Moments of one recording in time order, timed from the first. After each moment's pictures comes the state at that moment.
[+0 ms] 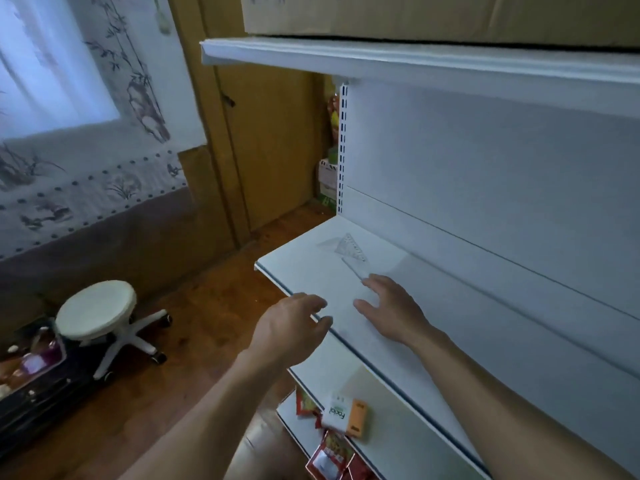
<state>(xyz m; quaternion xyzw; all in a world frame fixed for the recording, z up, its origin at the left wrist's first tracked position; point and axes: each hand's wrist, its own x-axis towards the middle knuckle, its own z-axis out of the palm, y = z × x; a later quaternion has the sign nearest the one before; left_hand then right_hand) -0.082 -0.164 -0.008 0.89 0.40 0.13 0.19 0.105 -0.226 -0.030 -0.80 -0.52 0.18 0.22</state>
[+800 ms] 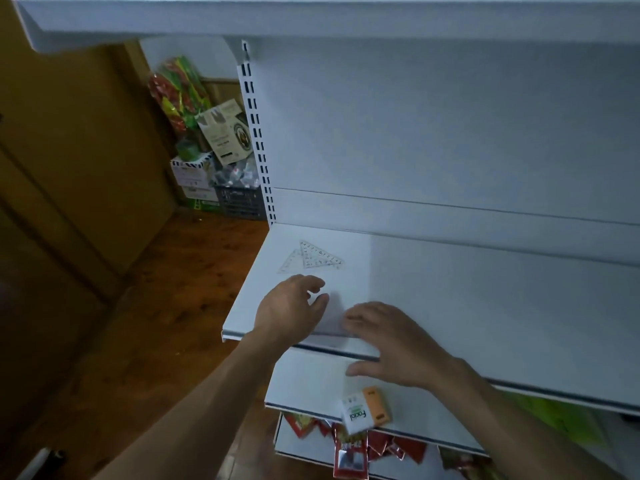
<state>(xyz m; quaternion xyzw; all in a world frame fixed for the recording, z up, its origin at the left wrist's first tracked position) -0.021 0.010 -0.039 0.94 0.15 0.06 0.28 0.039 -0.192 -0.065 -0.84 -0.52 0.06 0.14</state>
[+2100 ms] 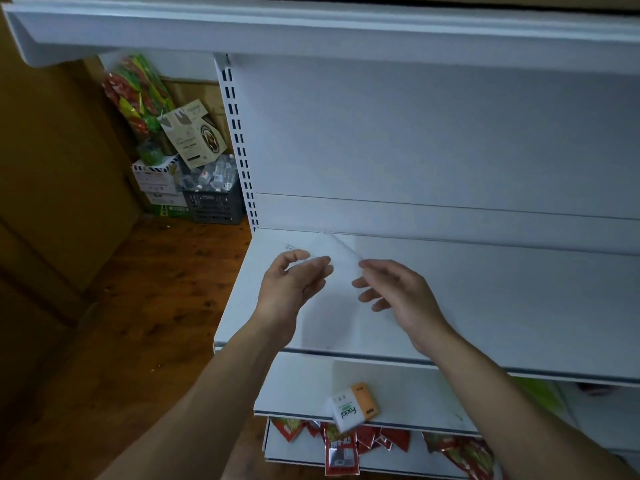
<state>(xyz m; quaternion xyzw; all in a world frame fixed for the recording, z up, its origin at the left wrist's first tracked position) -0.019 0.001 0.011 0.52 0.20 0.08 0.83 0.026 -0.170 0.012 -0.73 -0.09 0.13 0.66</state>
